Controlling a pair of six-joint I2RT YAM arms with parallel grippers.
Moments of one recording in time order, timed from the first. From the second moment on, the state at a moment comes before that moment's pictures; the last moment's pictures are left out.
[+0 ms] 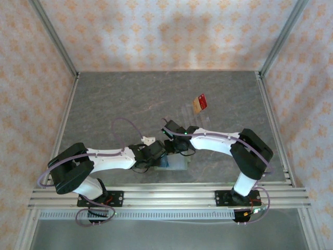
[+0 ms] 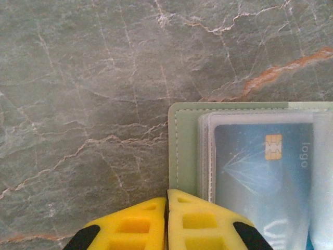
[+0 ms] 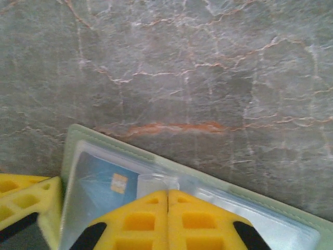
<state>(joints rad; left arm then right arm) -0.94 1.50 0.67 -0.37 -0.24 -1.00 0.90 1.70 1.03 -0.50 -0.06 0.64</state>
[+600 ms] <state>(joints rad) -0.94 1.47 0.66 -0.37 -0.24 -1.01 0.91 1.70 1.00 -0.35 -0.20 0.82</state>
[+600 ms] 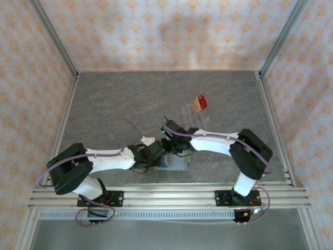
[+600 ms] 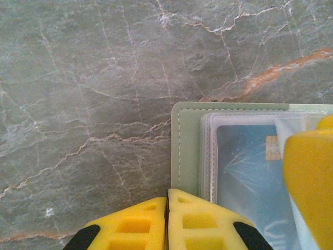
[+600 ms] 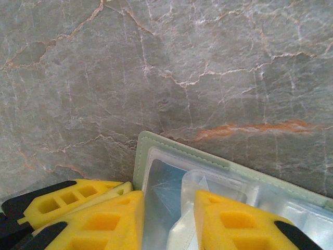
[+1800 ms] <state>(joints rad) -0.94 1.16 0.64 -0.64 -0.26 -0.98 0.86 1.57 0.98 -0.30 -0.28 0.82</state>
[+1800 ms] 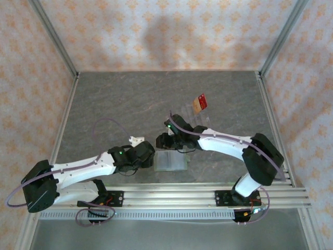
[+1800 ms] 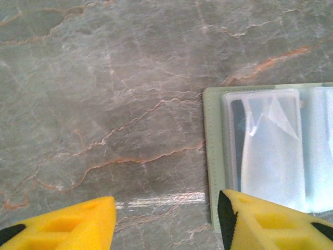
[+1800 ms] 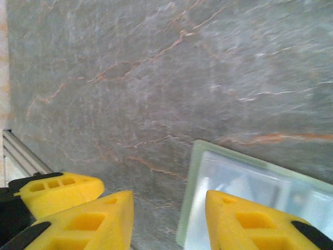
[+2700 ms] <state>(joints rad) -0.94 1.61 0.87 -0.52 -0.23 -0.85 0.77 1.51 0.75 -0.36 -0.12 0.80</state>
